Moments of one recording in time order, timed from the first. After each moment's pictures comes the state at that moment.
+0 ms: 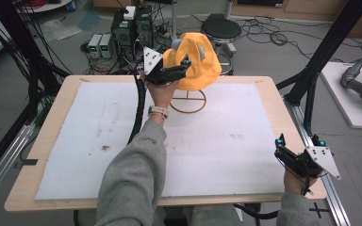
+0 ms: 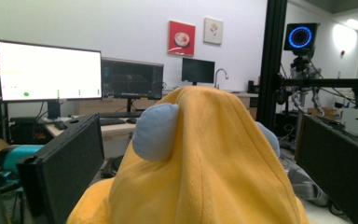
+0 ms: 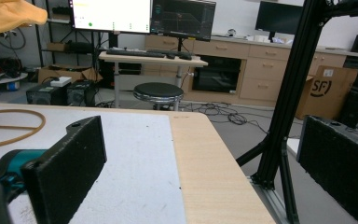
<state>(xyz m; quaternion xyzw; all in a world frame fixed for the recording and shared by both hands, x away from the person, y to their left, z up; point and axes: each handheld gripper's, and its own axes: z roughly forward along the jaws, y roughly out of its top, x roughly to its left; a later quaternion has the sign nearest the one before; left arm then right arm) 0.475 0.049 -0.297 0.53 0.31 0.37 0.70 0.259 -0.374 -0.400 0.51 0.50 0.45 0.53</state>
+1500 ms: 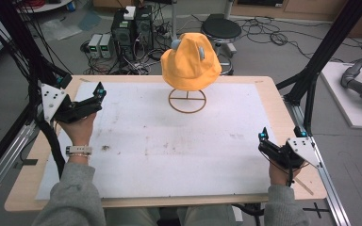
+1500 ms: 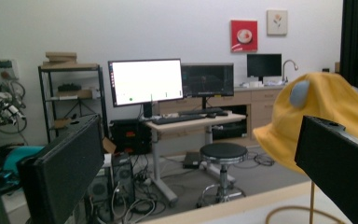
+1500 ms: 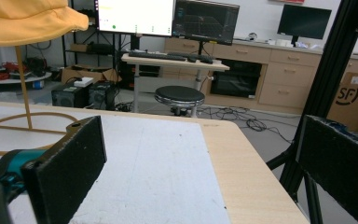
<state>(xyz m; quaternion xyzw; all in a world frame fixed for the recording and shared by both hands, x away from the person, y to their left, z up) 0.341 0.249 -0.316 0.51 0.36 0.49 0.61 0.281 -0.336 -0.397 0.49 0.52 0.47 0.52</state>
